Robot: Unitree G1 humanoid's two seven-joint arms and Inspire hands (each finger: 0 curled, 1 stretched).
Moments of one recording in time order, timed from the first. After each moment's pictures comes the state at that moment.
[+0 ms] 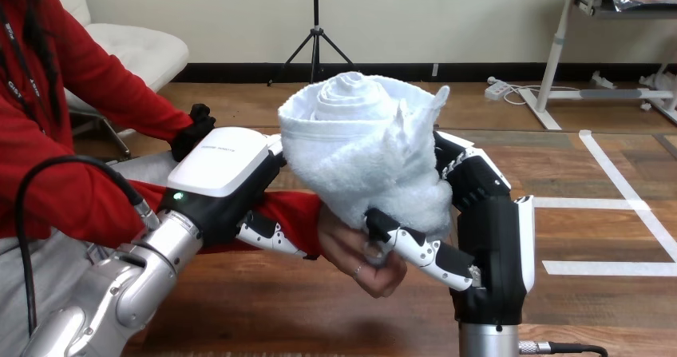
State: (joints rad) left arm -0.31 0.55 -0.28 0.31 0.72 -0.39 0.05; right arm -0.09 0.06 0.14 0.67 -0.13 -1.15 -0.28
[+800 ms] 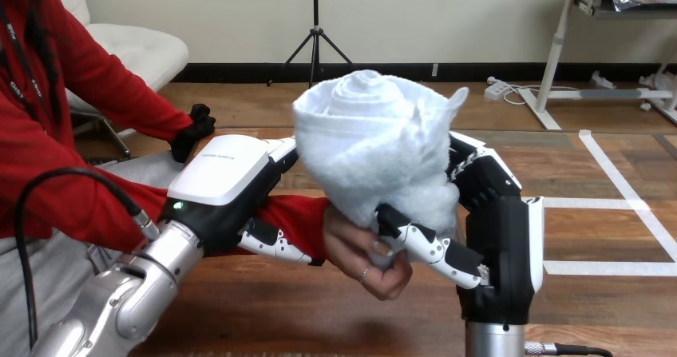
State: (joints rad) left arm -0.26 0.54 -0.26 0.27 0.69 -0.40 0.05; right arm -0.09 0.06 0.12 0.67 -0.12 -1.15 -0.28
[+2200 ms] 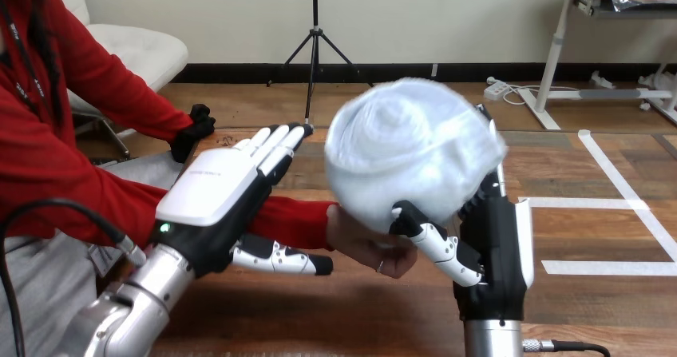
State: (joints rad) left arm -0.13 0.54 -0.22 0.16 0.67 -0.41 0.07; right arm -0.09 0.06 0.09 0.67 -0.09 -1.03 -0.19
